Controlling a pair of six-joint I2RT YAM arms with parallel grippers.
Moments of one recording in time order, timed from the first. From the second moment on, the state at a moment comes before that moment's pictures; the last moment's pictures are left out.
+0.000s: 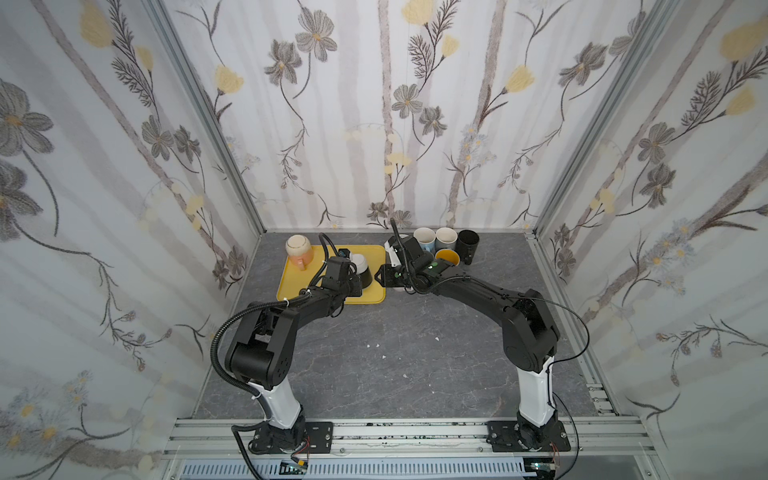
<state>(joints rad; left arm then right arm) -0.31 1.74 0.96 0.07 0.00 -0.27 0.74 2.03 1.67 -0.37 -0.17 0.54</state>
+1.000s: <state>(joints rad) -0.28 1.72 1.01 -0.11 0.04 -0.37 0.75 1.96 1.60 -0.39 -0.16 0.51</state>
